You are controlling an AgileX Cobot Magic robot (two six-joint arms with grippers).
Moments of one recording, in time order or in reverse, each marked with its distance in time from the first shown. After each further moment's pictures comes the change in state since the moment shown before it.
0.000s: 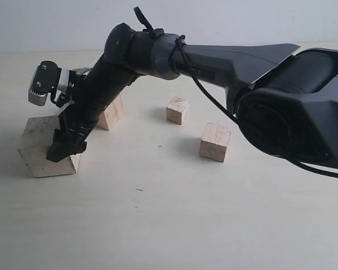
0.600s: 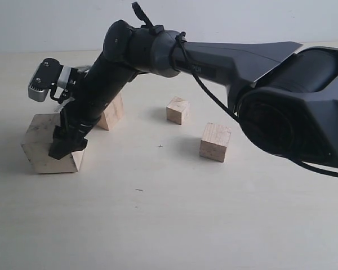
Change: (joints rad) left arm 0.000 0.000 0.000 0.000 0.000 0.001; right arm 0.000 -0.006 -0.004 -0.072 -0.004 0.122
